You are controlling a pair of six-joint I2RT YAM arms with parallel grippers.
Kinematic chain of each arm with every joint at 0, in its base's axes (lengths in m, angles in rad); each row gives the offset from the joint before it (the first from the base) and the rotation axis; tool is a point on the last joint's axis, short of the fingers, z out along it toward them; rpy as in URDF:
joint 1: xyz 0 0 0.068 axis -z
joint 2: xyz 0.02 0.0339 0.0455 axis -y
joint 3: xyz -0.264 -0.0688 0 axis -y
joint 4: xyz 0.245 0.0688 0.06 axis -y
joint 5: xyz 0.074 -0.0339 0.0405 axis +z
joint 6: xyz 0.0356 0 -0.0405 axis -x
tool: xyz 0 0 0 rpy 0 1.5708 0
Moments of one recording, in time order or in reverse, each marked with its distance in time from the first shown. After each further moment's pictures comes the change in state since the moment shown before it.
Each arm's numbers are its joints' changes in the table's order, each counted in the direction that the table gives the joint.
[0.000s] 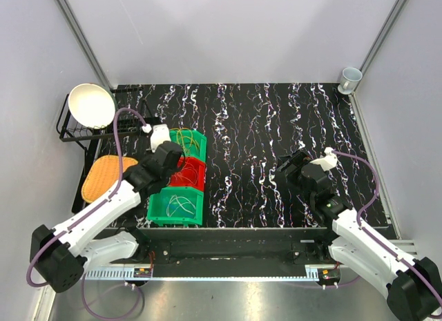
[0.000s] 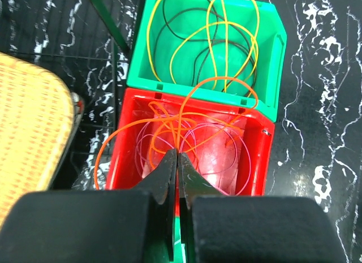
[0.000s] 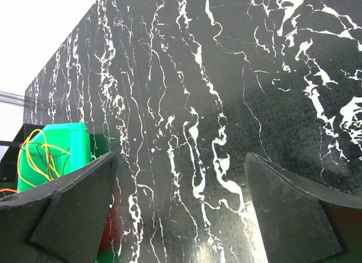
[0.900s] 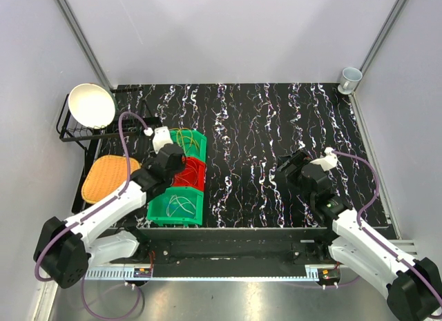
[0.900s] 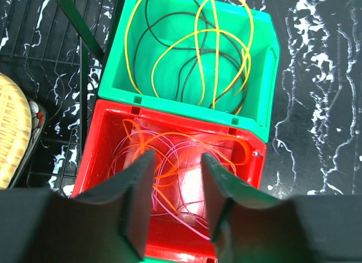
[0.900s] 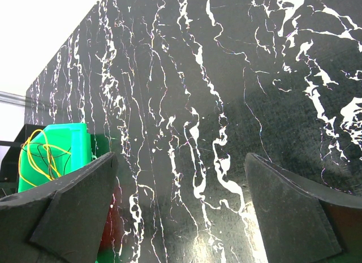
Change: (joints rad) left arm -0.043 -0.068 -0.136 0.280 -0.031 0.008; right arm 0.000 0.003 0.000 0.000 0.000 0.000
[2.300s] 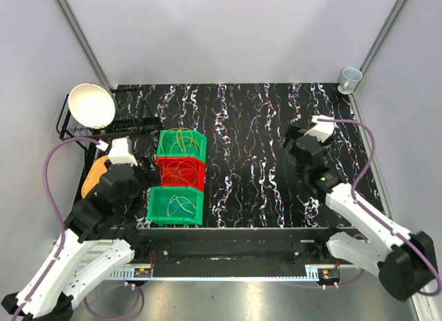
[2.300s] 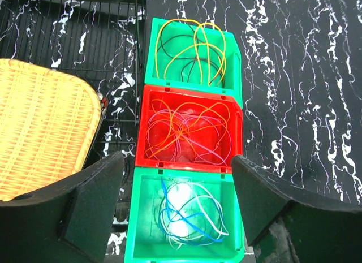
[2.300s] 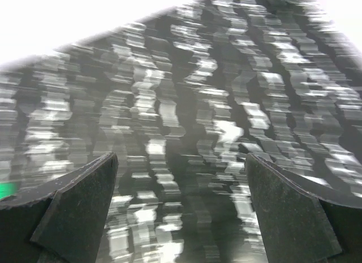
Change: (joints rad) left arm -0.002 0.553 0.185 -0.538 -0.111 -0.089; right arm 0.002 -0.233 0.330 0.022 -0.236 0.486
